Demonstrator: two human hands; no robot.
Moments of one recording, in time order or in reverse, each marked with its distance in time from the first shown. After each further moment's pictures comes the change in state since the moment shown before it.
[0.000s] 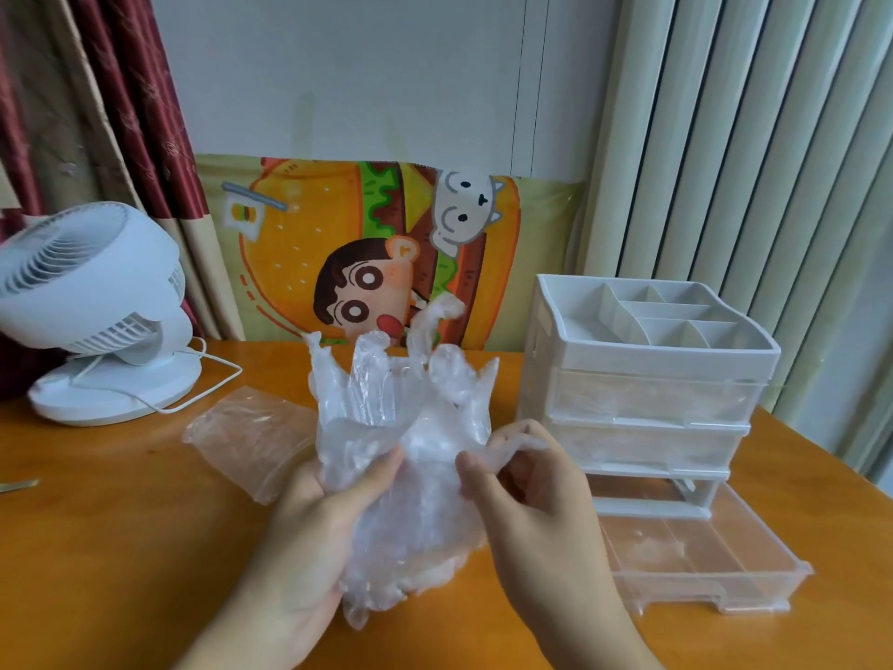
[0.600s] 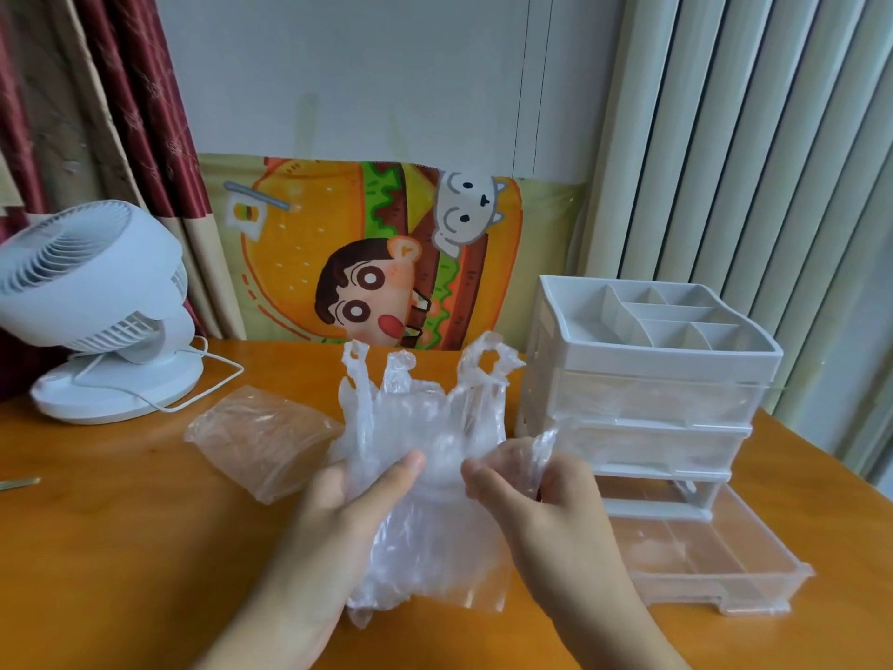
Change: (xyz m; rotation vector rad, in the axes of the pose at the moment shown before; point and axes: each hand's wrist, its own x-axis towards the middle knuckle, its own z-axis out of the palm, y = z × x) left_hand 0.000 -0.003 -0.004 0.240 -0.063 -0.011; right_hand 0.003 -0.006 -0.012 -0.087 -0.078 0.120
